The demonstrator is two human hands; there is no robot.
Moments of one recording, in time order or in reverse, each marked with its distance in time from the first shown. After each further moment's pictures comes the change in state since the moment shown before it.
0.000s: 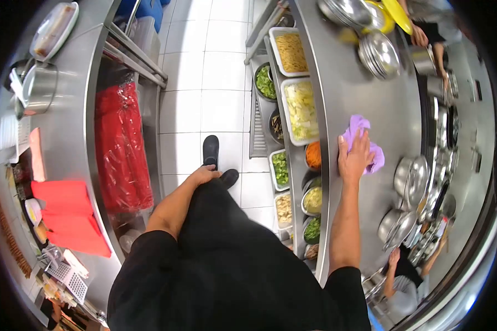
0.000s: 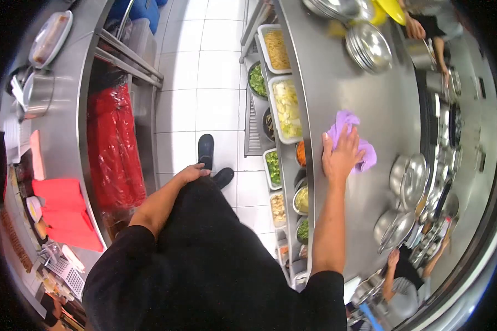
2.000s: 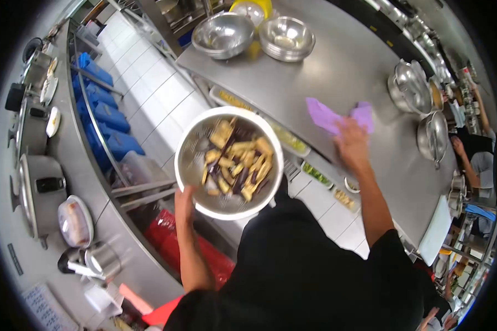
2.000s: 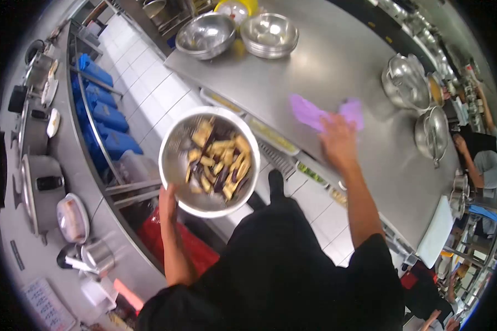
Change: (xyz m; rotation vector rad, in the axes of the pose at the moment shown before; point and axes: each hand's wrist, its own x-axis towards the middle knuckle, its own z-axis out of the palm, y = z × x) left_hand -0.139 0.294 -0.168 -0.082 0.420 0.614; right_hand -0.032 0.007 -0.007 0.074 -0.047 0.160
